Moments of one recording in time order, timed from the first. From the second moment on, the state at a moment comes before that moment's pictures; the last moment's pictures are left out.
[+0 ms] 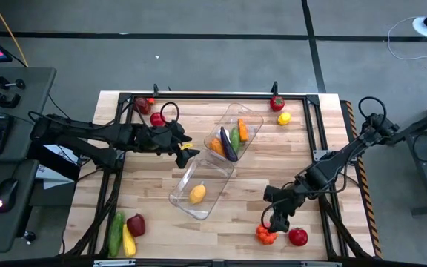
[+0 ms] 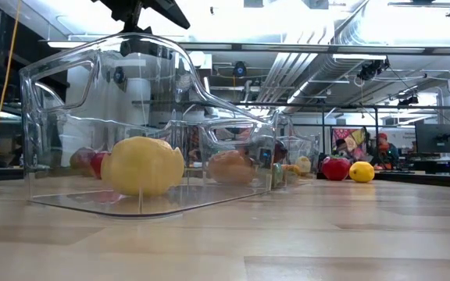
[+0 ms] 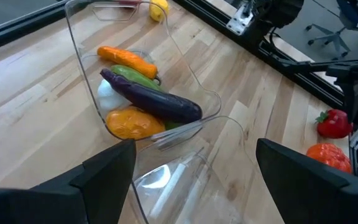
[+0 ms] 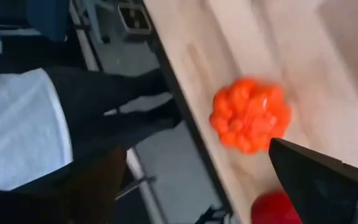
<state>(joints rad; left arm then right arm) -0.08 1.20 0.98 -0.40 -0.30 -0.60 0.62 1.33 0.97 -0.51 -0.24 1.25</state>
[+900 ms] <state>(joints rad) -0.05 1.20 0.98 -0.40 -0.30 -0.59 0.94 1.66 0.97 -0.73 -0.31 1.30</state>
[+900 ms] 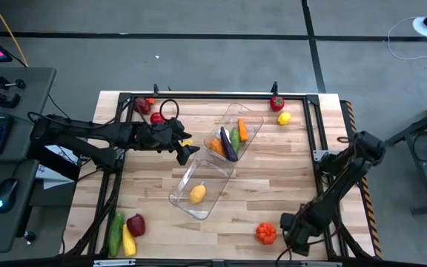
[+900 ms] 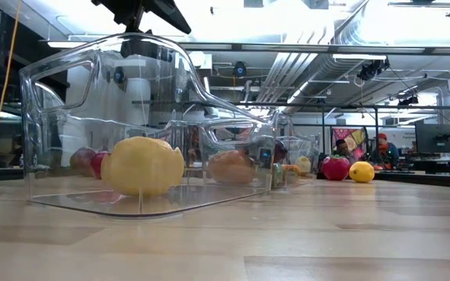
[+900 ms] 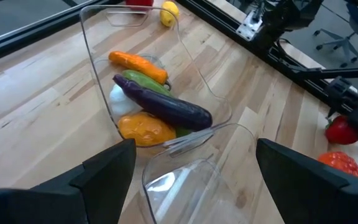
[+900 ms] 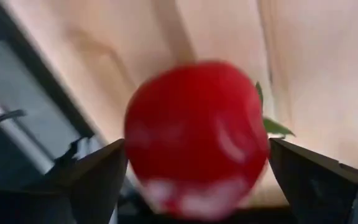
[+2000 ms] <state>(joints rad) -0.03 1.17 0.98 -0.40 -0.12 -0.58 0.51 1.42 1.23 -1.02 0.45 0.84</state>
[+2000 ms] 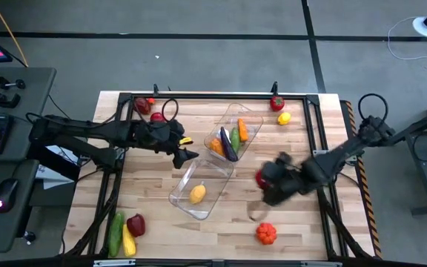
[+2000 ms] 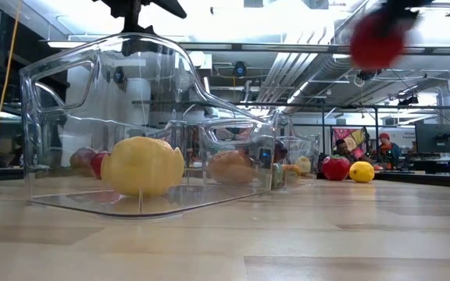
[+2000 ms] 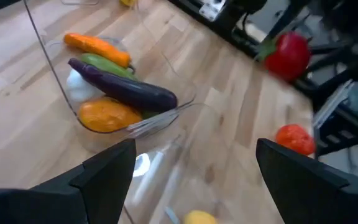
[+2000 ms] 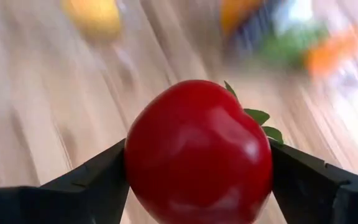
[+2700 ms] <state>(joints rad) -0.17 0.91 0.98 -0.45 -0.20 -0.73 0.21 1.67 1.18 -0.18 0.16 0.59</state>
